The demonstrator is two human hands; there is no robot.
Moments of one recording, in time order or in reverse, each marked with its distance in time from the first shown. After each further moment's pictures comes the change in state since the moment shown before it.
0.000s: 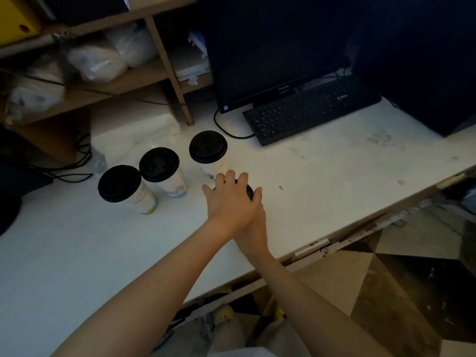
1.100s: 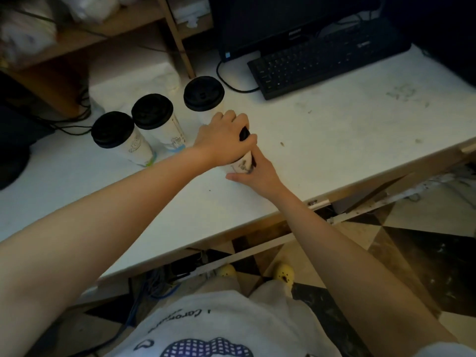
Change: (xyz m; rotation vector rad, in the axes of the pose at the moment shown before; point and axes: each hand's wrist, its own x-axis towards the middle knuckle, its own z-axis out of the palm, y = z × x) left_hand 0.013 -0.004 -0.022 -0.034 -0.080 0.182; right_hand 0.025 0.006 -0.048 0.080 -0.316 -0.133
